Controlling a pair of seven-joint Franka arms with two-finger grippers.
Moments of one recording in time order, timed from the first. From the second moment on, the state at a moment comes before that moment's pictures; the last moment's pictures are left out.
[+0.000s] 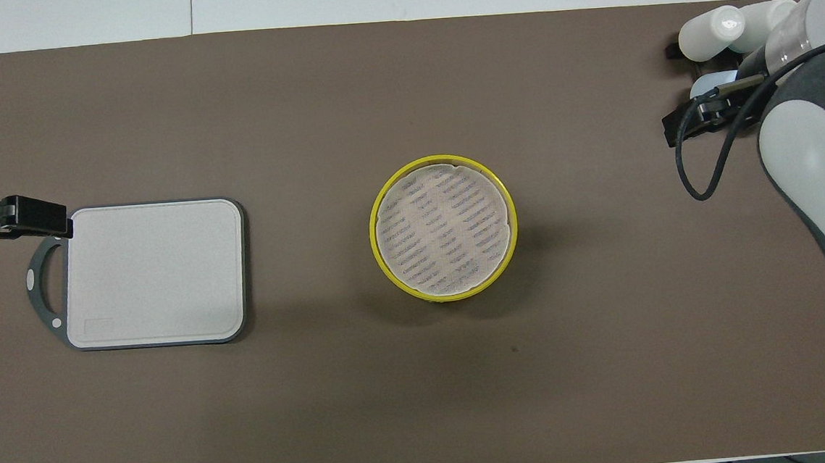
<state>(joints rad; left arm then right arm) -0.13 -0.05 0.07 -1.65 0.01 1.60 0.00 -0.01 0.13 0.09 -1.54 -0.01 1.62 -0.06</state>
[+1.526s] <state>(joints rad) -0.13 -0.05 0.07 -1.65 0.01 1.60 0.00 -0.03 0.06 0.09 -1.65 -0.01 1.66 -0.06</state>
